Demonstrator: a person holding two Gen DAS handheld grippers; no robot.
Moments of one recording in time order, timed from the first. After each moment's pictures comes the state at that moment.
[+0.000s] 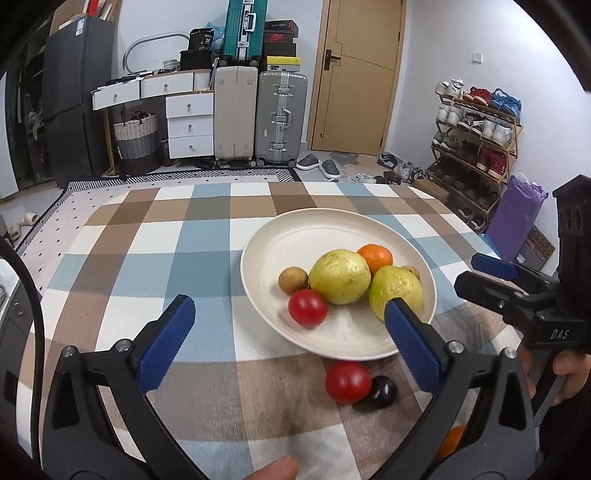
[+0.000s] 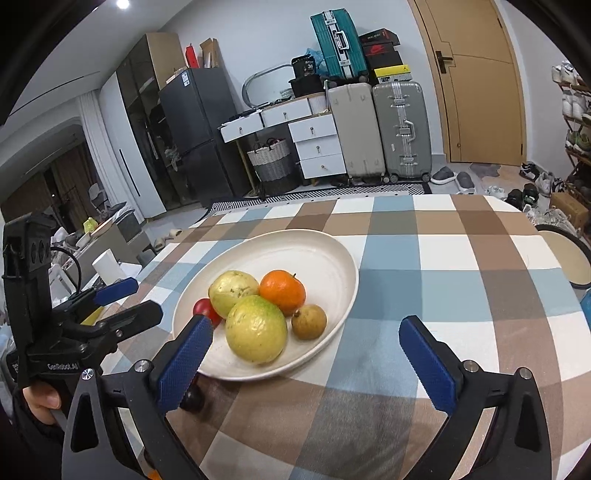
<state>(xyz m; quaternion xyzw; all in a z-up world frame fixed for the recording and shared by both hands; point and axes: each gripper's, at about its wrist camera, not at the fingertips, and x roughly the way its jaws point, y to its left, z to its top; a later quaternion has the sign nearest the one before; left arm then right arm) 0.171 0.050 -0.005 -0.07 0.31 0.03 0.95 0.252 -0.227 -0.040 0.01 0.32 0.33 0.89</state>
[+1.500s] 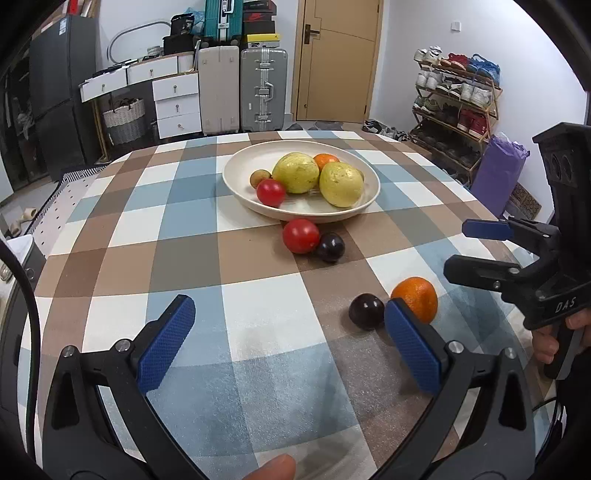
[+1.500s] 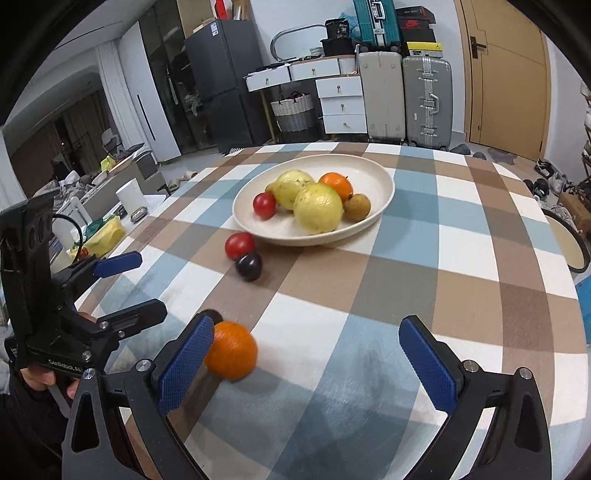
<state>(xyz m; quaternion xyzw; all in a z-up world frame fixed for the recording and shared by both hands) 0.060 0.006 -0.021 -0.04 0.36 0.00 0.93 0.148 -0.237 -0.049 -0.07 0.39 0.34 0.85</state>
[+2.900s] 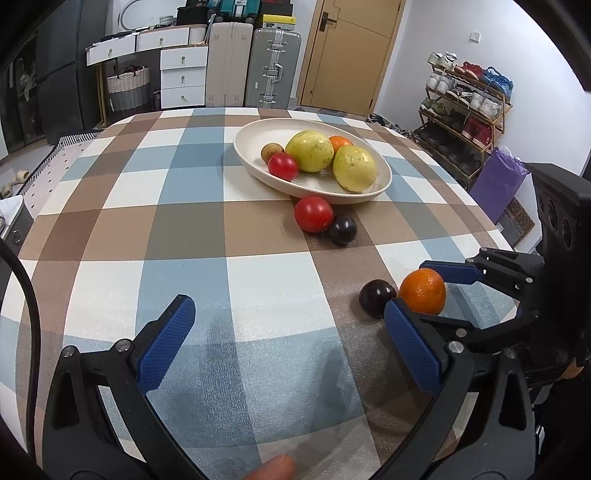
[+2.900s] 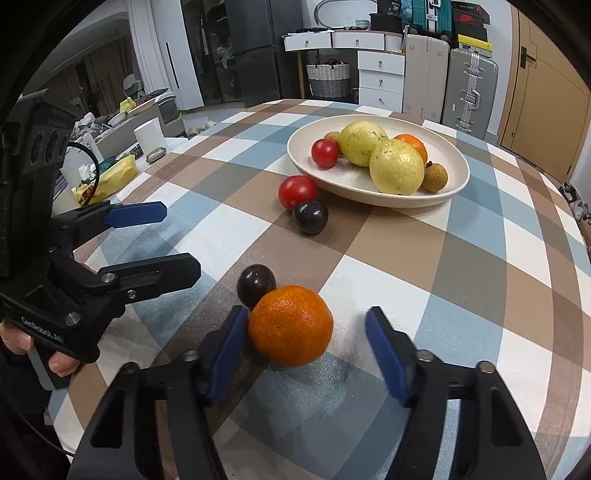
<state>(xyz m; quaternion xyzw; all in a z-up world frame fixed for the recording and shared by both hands) 0.063 0.025 -0.036 -0.10 0.39 0.00 0.91 0.125 -0.183 -0.077 -0.15 0.42 0.39 0.80</state>
